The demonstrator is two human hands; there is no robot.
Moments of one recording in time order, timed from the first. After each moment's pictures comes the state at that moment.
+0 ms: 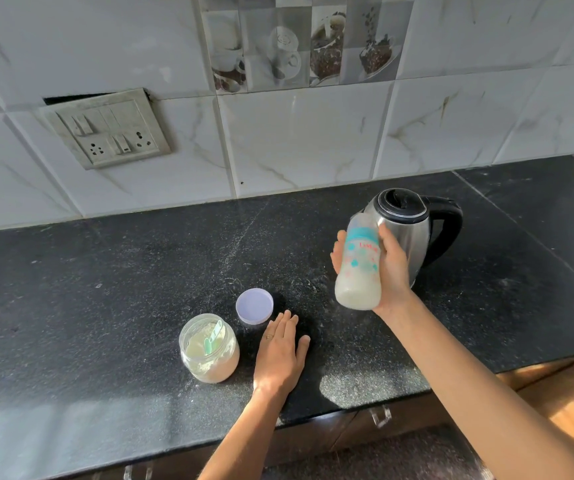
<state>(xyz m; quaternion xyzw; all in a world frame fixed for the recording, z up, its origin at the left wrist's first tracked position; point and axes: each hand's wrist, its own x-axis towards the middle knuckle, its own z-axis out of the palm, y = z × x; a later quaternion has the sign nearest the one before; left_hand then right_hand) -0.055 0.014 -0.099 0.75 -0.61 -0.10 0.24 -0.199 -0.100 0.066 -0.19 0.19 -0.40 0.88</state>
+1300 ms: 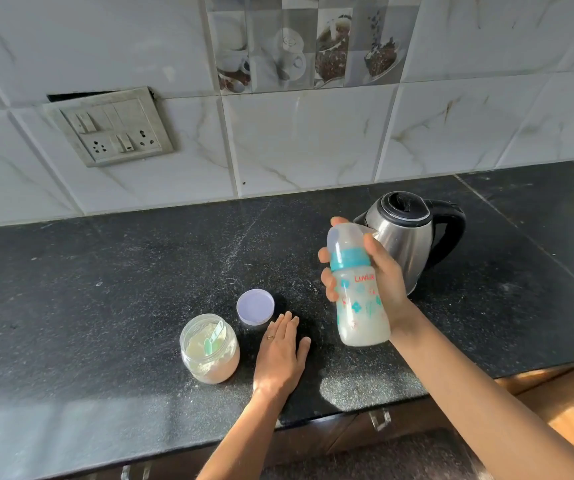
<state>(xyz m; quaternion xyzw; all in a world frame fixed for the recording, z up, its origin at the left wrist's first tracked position) -0.054 0.014 -0.101 0.75 -0.61 -0.10 0.24 -0.189 -0.081 0.072 -0.33 0.10 -0.33 0.88</state>
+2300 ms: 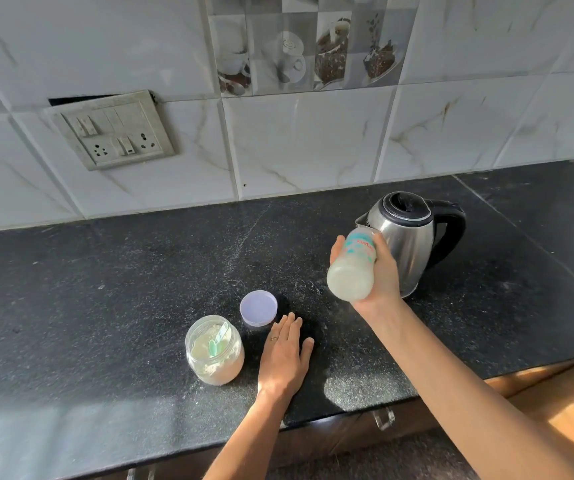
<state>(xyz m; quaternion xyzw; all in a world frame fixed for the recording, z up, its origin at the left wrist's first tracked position) -0.052 0.015 -0.103 0.74 -0.61 -0.10 0.25 -0.178 -0.087 0.065 -0.10 0.19 -0.42 0.88</state>
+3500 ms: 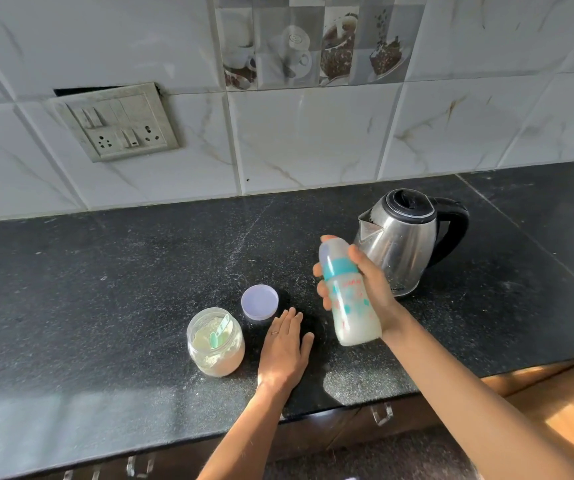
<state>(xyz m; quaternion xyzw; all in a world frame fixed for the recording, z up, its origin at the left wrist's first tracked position) -0.052 0.014 -0.103 0.74 -0.62 -0.10 0.24 -0.181 -0.075 0.046 -0.28 0.21 -0.33 0.88</state>
